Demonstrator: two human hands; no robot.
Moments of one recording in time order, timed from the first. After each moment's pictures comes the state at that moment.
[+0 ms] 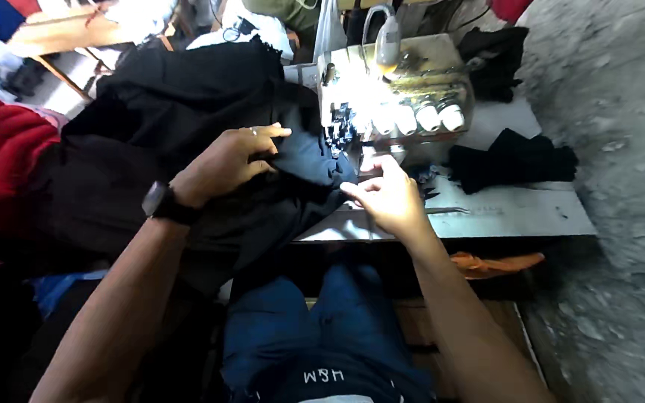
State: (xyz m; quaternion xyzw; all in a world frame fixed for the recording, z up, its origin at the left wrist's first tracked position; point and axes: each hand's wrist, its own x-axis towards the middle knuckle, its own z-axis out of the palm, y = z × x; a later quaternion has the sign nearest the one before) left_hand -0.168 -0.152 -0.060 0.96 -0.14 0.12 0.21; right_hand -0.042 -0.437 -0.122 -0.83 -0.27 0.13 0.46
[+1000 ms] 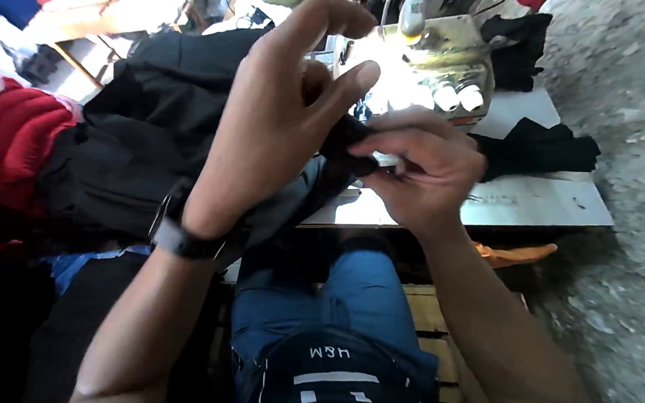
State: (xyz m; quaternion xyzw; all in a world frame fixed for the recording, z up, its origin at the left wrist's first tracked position) left_hand -0.191 -0.270 0.031 0.89 0.00 0.26 0.38; right_hand -0.069 -0.422 -0.063 -0.50 -0.59 -0.15 0.62
